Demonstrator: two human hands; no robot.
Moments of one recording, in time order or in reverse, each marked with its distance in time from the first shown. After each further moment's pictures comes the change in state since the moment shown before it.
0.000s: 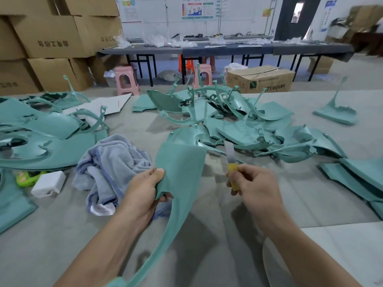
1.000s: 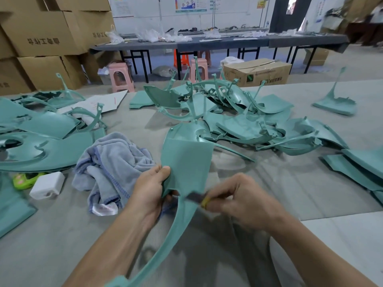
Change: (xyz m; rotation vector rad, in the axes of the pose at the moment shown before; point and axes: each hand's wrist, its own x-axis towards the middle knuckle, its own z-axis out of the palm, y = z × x) left_hand -0.005 0.004 0.006 -0.028 -0.030 -0.073; right_hand -0.014 -0.011 0.010 -0.276 -0.578 -0.279
